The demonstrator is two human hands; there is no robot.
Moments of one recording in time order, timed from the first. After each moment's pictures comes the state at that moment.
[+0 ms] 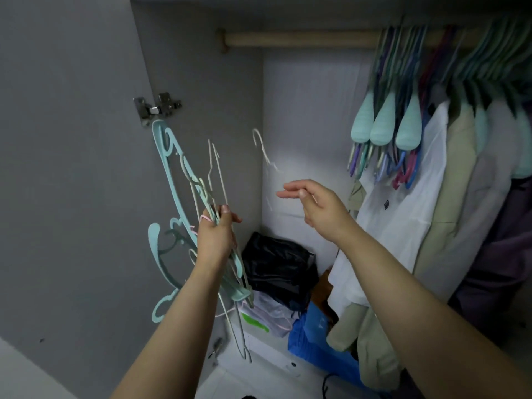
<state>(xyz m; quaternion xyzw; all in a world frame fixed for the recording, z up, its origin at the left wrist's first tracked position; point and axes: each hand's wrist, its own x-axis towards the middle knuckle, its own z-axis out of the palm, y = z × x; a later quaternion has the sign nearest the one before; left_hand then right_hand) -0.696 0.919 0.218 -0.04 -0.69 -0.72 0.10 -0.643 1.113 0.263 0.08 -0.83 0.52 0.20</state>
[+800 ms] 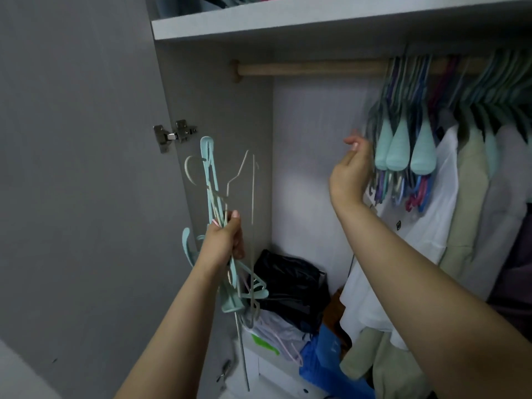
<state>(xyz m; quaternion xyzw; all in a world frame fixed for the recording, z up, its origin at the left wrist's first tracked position) -0.710 0.900 0.249 -0.13 -0.61 -0.78 -0.06 -0.720 1.133 0.324 -0.11 -0.69 0.46 0.56</state>
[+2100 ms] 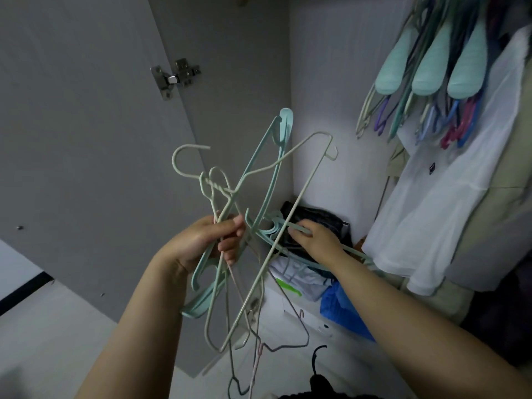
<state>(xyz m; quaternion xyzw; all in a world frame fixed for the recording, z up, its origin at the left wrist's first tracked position) -0.668 0.829 0.227 -0.19 -0.59 -0.69 -0.37 -0.673 1.085 0.105 -0.07 -0.90 0.44 0.05</state>
